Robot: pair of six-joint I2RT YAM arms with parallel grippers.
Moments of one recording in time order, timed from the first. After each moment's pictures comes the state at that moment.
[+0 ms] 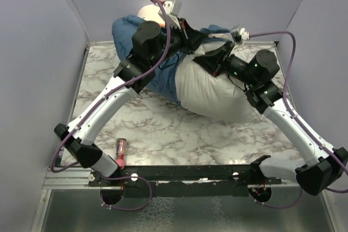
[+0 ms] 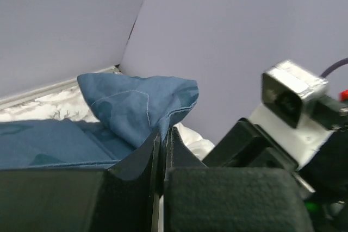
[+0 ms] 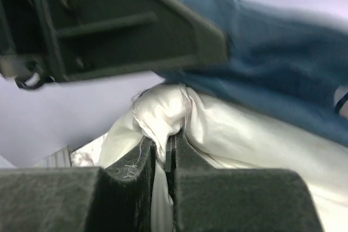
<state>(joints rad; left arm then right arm) -0.73 1.59 1.91 -0.22 0.16 -0.50 0.49 1.24 1.26 0.19 -0.49 0.33</state>
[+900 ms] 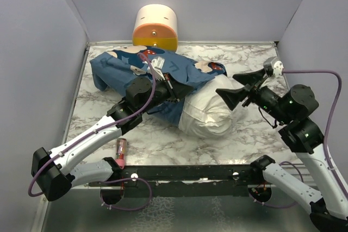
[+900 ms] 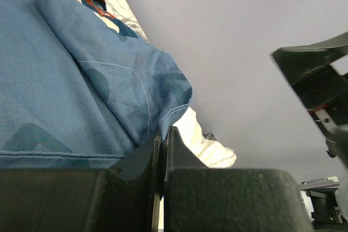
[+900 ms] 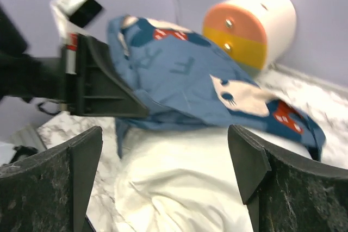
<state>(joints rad) -0.81 1.10 0.95 0.10 0.11 -0.85 0.49 0.72 1.06 -0.24 -0.33 0.19</state>
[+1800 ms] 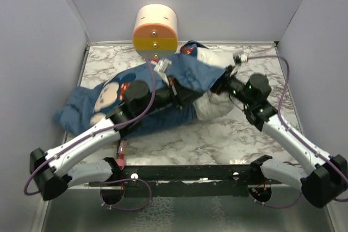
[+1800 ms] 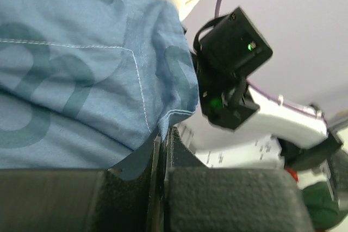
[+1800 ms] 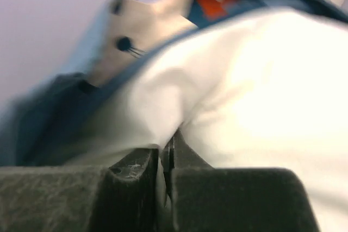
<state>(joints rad) -0.86 1.19 1.12 0.19 0.26 -0.80 0.47 1.14 0.95 0.25 -0.33 0.45</state>
